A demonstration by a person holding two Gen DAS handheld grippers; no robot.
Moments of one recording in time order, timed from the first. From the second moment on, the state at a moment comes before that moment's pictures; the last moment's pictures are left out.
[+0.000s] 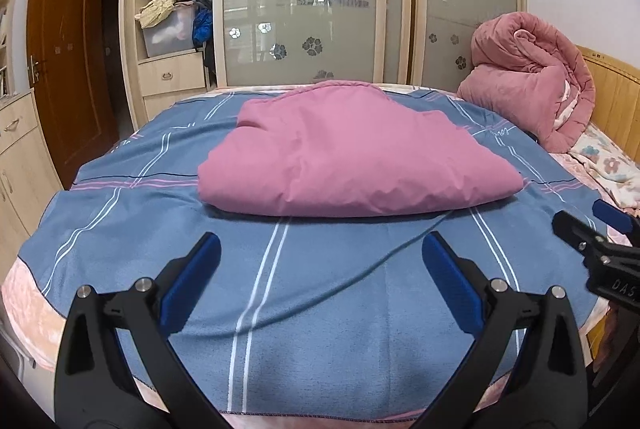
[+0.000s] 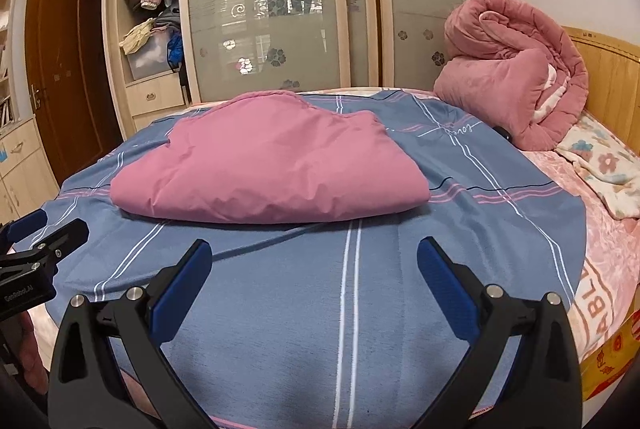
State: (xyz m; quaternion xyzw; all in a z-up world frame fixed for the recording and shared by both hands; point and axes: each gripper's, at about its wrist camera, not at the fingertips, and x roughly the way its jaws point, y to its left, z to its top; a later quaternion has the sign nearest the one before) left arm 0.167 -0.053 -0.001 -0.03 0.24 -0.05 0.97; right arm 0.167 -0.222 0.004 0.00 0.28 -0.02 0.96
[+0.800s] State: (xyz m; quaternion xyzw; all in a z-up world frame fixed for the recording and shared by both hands) left arm 0.172 -0.058 -0.007 -0.02 0.25 -0.06 0.97; right arm 0.172 -0.208 0.001 -0.03 0.27 -0.01 0.96
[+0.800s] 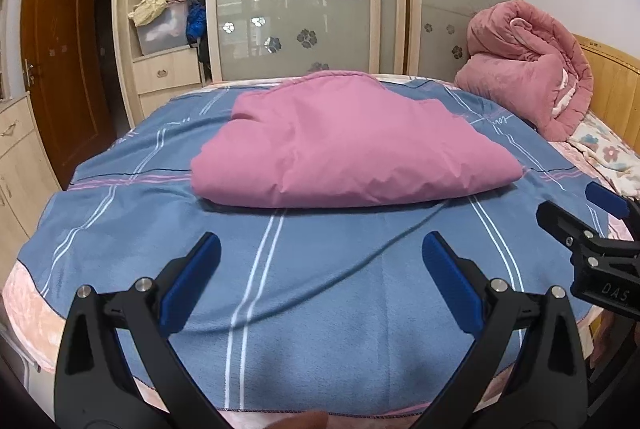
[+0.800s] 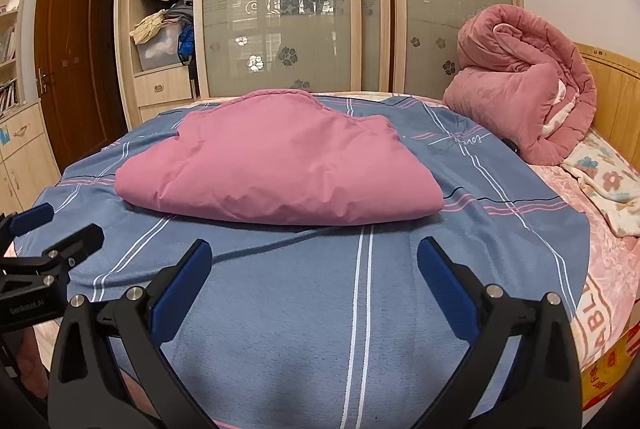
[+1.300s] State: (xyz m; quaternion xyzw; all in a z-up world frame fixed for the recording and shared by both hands) left arm 0.181 -0.058 -0.010 -0.05 0.29 -0.08 0.95; right arm 0.171 -0.208 0.000 -0.03 0.27 -0.01 0.96
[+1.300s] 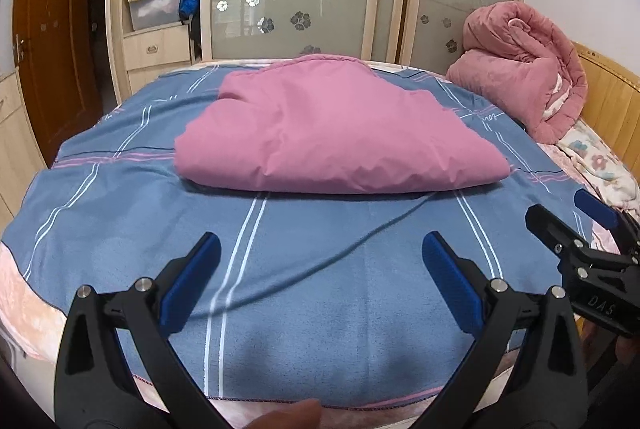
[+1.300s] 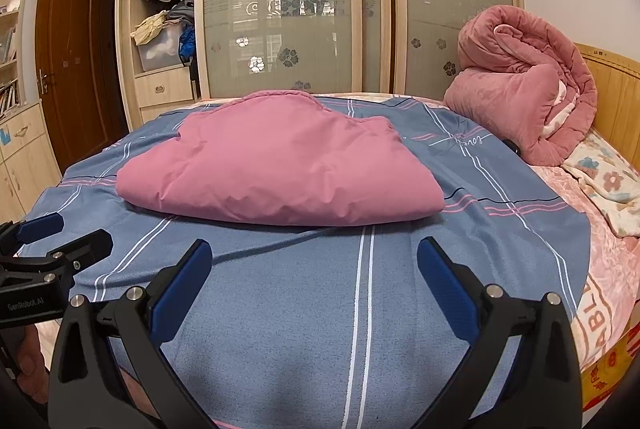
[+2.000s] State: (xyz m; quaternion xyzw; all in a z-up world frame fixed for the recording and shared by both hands) left arm 0.176 -0.064 -0.006 -0.04 0.28 -0.09 0.96; right arm 0.170 -0.206 0.000 -0.03 0.27 -0.01 0.96
